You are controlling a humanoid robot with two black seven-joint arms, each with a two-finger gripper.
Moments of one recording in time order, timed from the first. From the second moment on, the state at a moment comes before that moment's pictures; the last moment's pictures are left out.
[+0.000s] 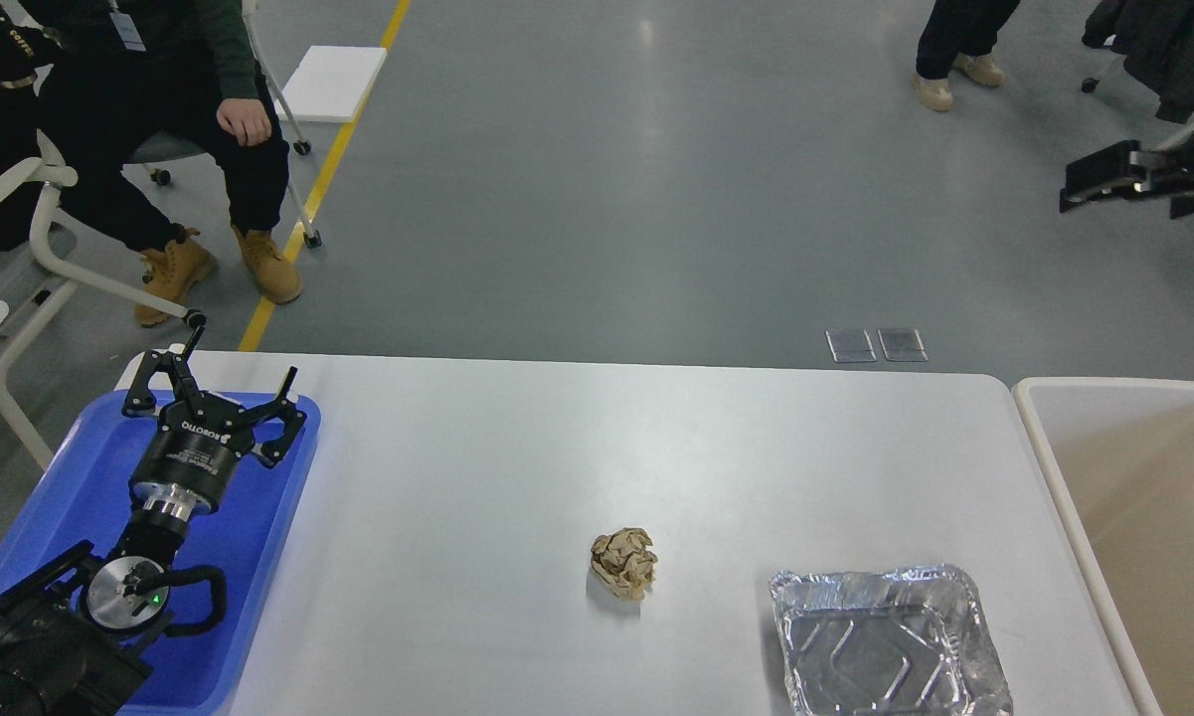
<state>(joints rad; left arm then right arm) -0.48 0.35 -0.88 -0.46 -0.17 -0.78 -0.41 2.02 -0.60 -1.19 0.85 -0.57 0.56 0.26</state>
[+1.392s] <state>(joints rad) -0.48 0.36 -0.88 -0.46 -0.17 -0.78 -0.41 2.27 -0.31 -1.44 1.42 -0.21 0.67 0.19</state>
